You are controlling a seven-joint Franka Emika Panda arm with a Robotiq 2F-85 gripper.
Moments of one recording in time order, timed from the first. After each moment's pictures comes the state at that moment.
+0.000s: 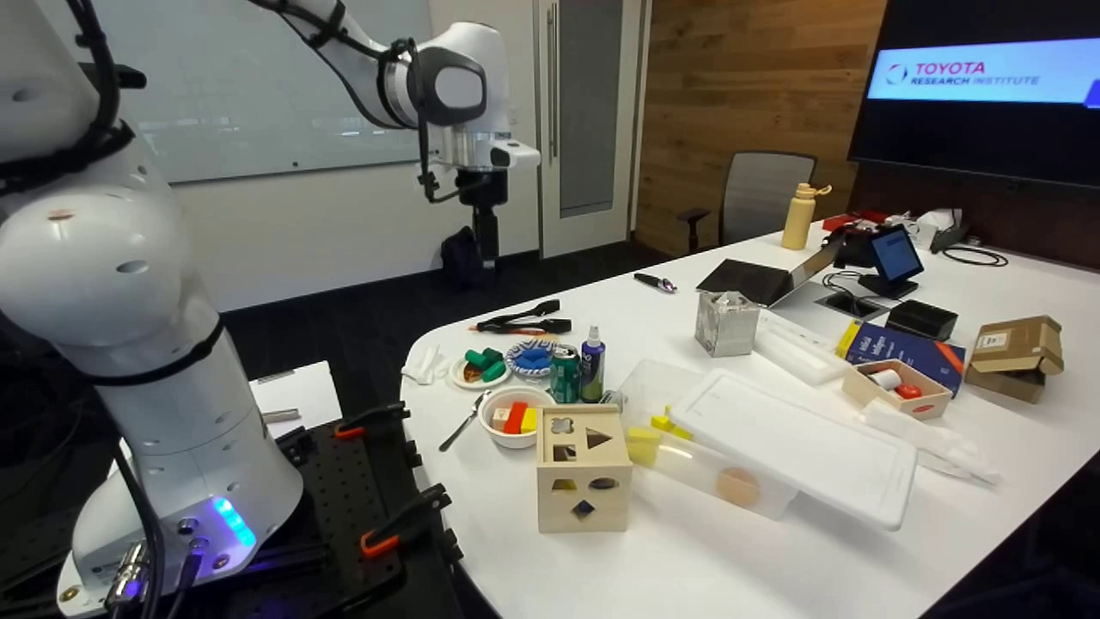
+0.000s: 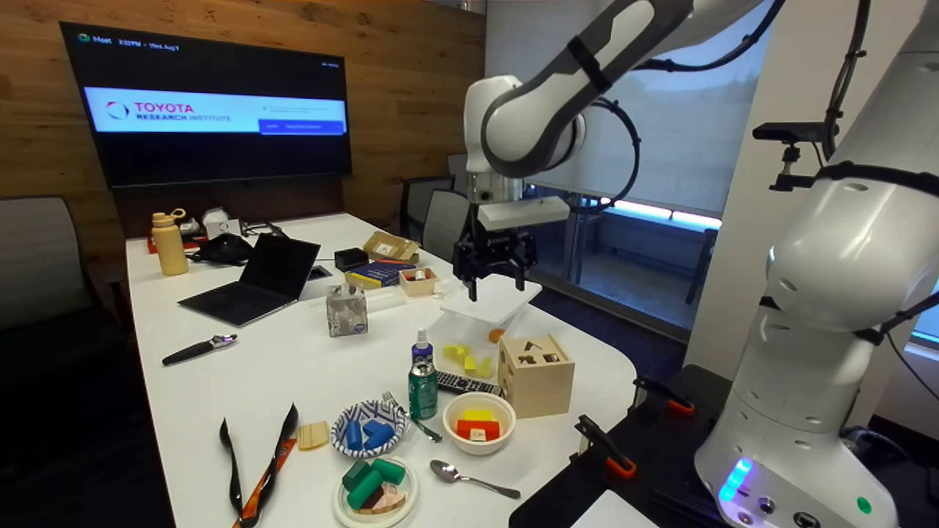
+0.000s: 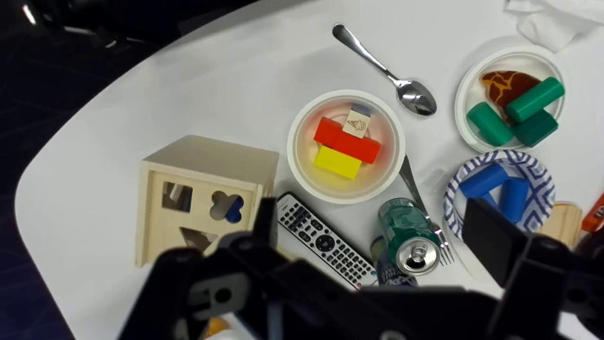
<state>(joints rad) 0.08 -0.21 0.24 -2.57 0.03 2.31 0.61</state>
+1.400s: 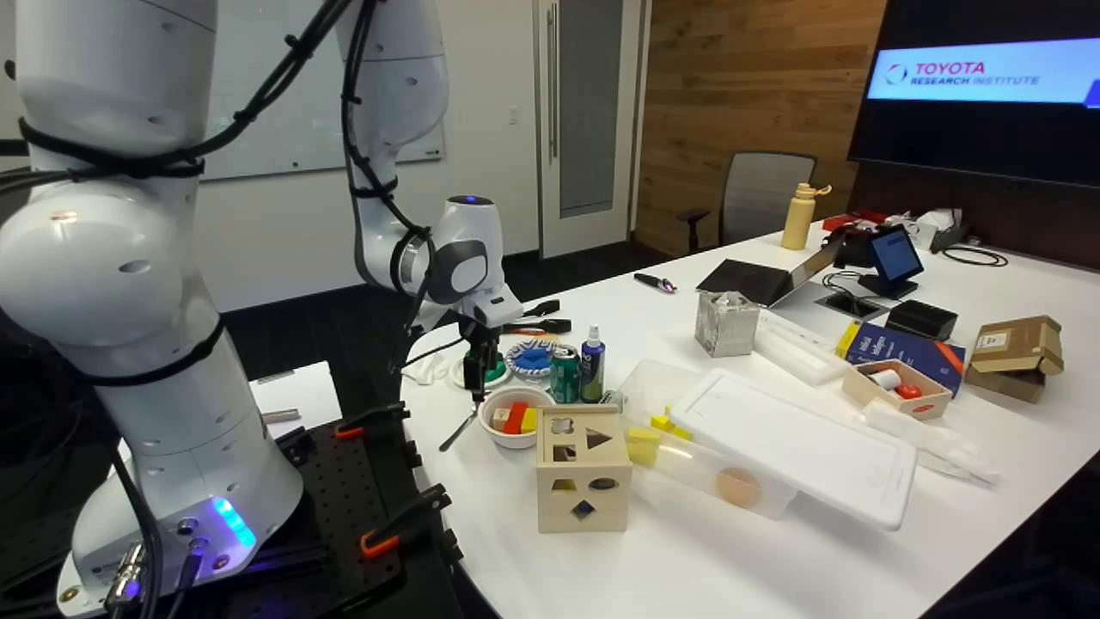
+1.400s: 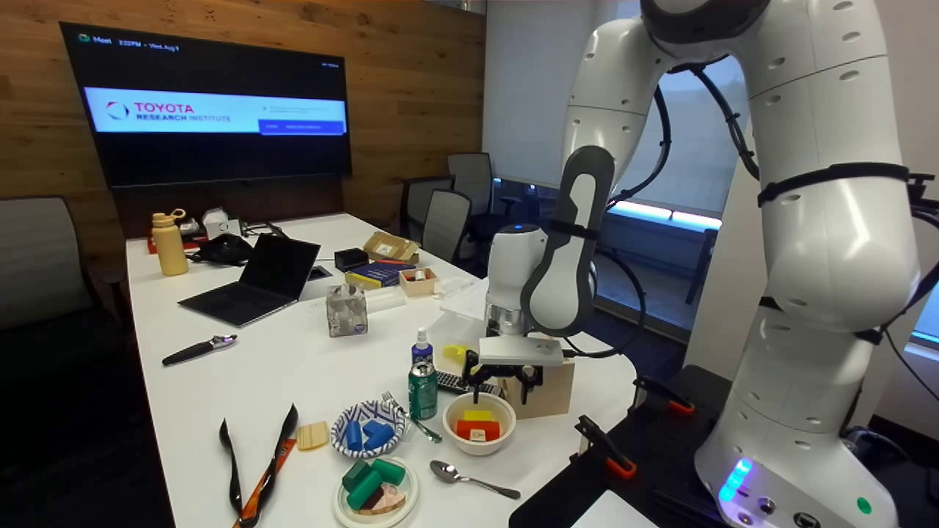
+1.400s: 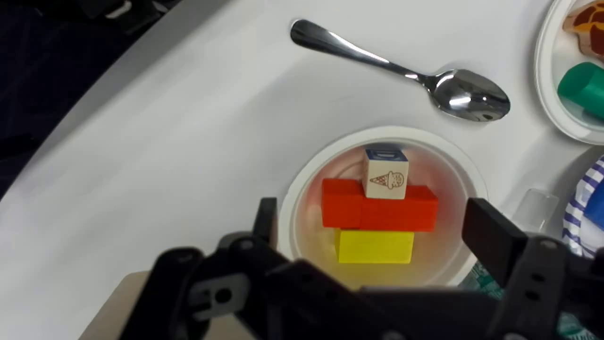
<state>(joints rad) 0.09 0.38 0.13 -2.69 -0.28 3.09 1.13</state>
